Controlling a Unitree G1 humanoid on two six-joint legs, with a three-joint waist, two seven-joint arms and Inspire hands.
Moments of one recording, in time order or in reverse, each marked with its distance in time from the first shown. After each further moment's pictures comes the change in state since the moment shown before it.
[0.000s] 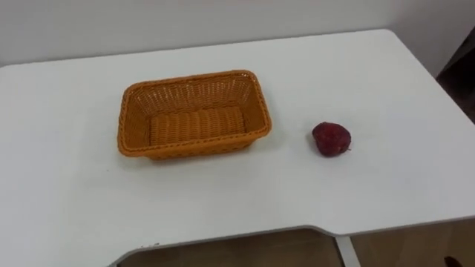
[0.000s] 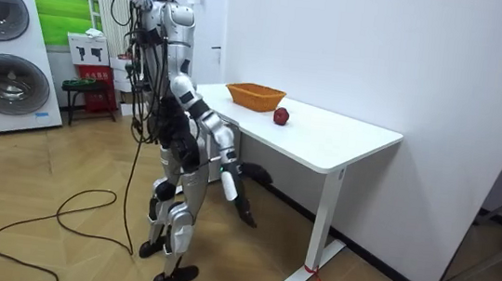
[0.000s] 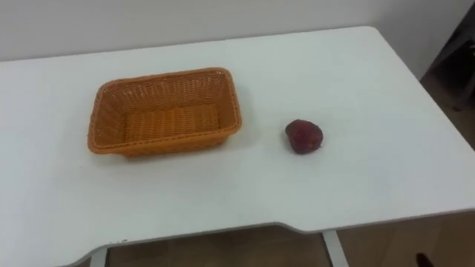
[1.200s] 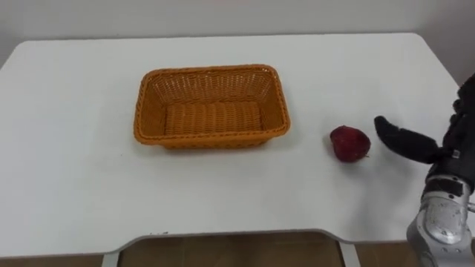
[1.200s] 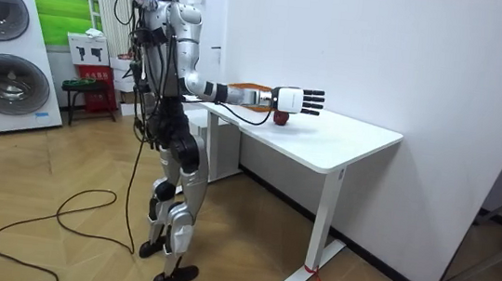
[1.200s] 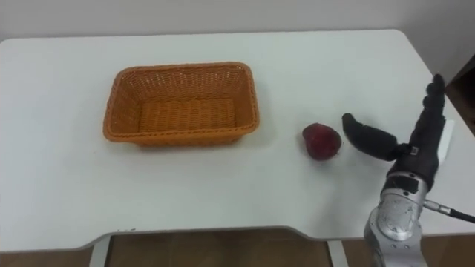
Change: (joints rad) left arm 0.005 0.011 -0.183 -0.038 0.024 -0.033 -0.062; right arm -0.030 -0.065 0.493 -0.548 -0.905 -0.057 0.192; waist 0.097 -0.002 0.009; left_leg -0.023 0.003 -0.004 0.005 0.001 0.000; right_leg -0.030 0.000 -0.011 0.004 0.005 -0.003
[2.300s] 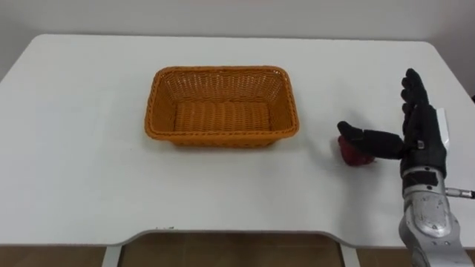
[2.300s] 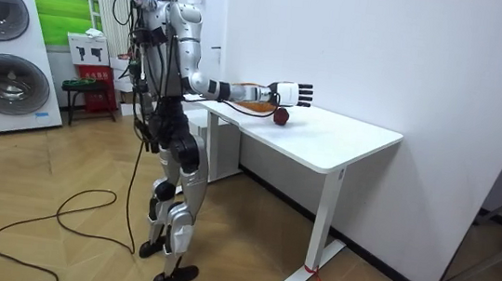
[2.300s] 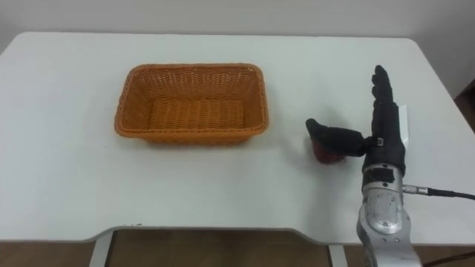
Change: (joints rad) left arm 0.009 0.011 0.000 0.016 0.011 0.018 -0.036; right arm -0.022 -0.008 0.060 0.026 -0.054 -0.002 0.148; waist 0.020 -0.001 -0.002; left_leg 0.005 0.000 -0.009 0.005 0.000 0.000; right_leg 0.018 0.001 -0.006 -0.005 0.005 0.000
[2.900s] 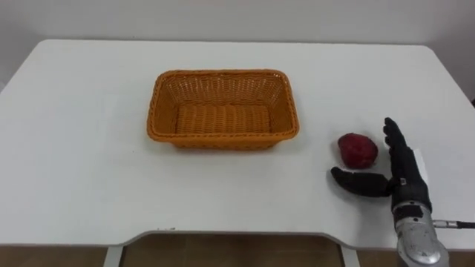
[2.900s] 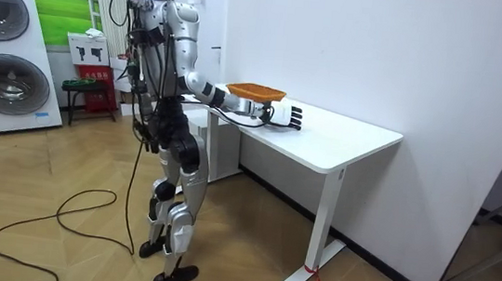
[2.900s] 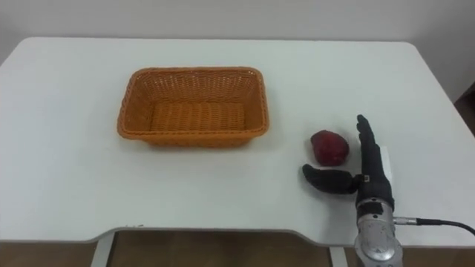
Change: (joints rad) left arm 0.003 0.004 0.000 -0.006 -0.006 0.005 0.005; right arm 0.042 0.000 0.020 0.217 -0.070 -0.041 0.017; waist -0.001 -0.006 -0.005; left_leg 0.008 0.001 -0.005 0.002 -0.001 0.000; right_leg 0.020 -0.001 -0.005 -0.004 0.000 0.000
